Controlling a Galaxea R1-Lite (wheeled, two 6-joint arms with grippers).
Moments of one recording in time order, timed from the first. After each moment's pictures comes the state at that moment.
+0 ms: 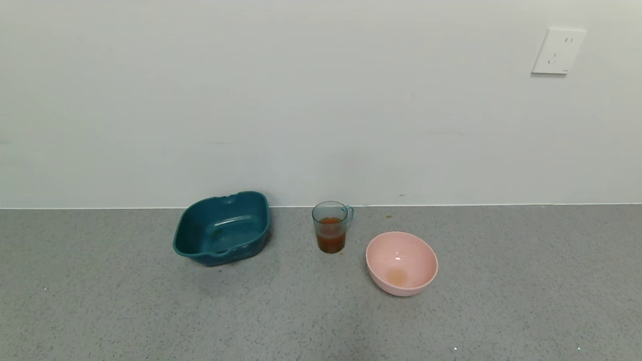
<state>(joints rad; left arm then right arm) 0.00 0.00 0.00 0.00 0.00 -0.03 0.00 0.00 0.00 -0.01 0.01 0.02</state>
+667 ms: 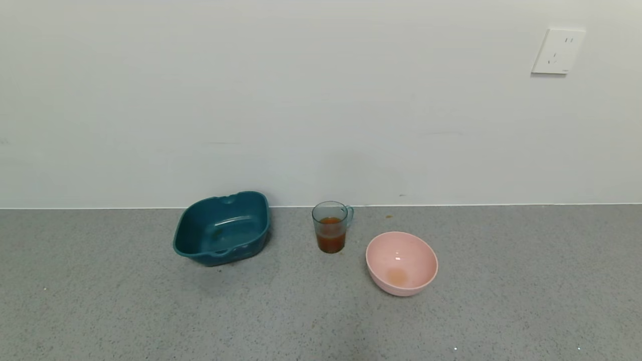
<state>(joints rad) 0.00 0.02 -0.06 0.03 -0.04 0.01 0.00 0.00 0.00 -0.01 0.01 0.02</state>
